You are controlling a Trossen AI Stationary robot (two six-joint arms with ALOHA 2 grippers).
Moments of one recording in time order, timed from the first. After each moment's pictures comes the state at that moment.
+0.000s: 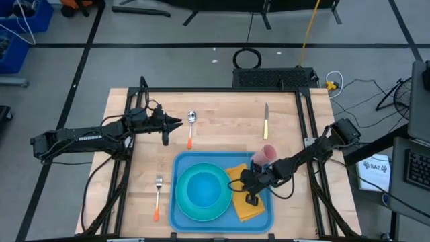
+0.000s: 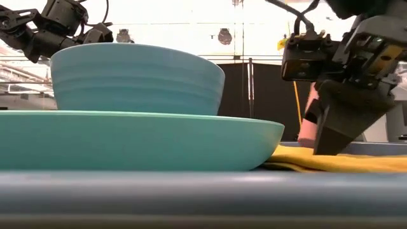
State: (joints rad) left arm 0.39 0.78 0.27 0.26 0.14 -0.05; right arm 0.49 1.72 0.78 -0.09 0.09 0.77
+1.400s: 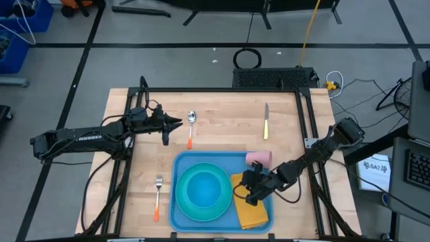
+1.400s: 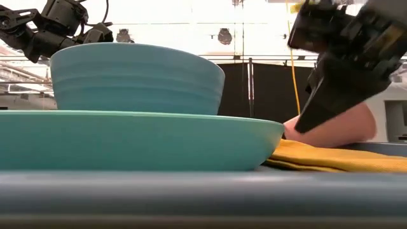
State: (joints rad) left arm 0.39 0.78 0.27 0.26 0.14 -0.06; right arm 0.55 1.66 0.78 -0.05 0.39 0.71
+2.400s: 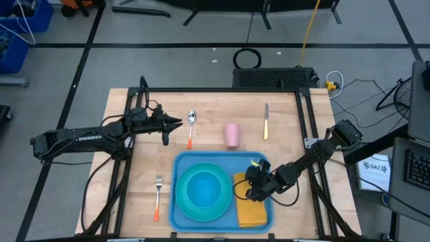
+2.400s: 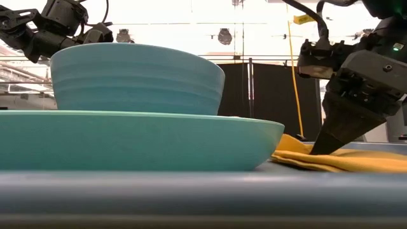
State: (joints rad) left arm 0.39 0.78 0.27 0.26 0.14 -0.05; right arm 0.57 1.71 0.75 -0.29 0.45 0.98
